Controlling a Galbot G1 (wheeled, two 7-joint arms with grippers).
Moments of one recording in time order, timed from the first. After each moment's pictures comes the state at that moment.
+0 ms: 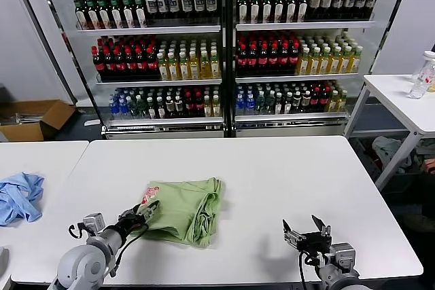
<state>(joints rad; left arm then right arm) 1.27 -0.99 -0.43 -1.81 -0.98 0.49 -0.11 -1.56 1.12 0.47 2.22 0.44 -0.54 0.23</state>
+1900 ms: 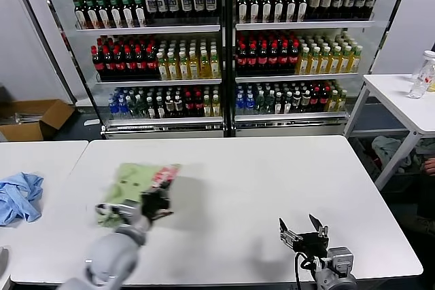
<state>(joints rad) 1.12 -1.04 -0.17 -1.95 -0.52 0.45 -0.23 -1.59 1.20 0.46 2.25 0.37 -0.52 0.22</state>
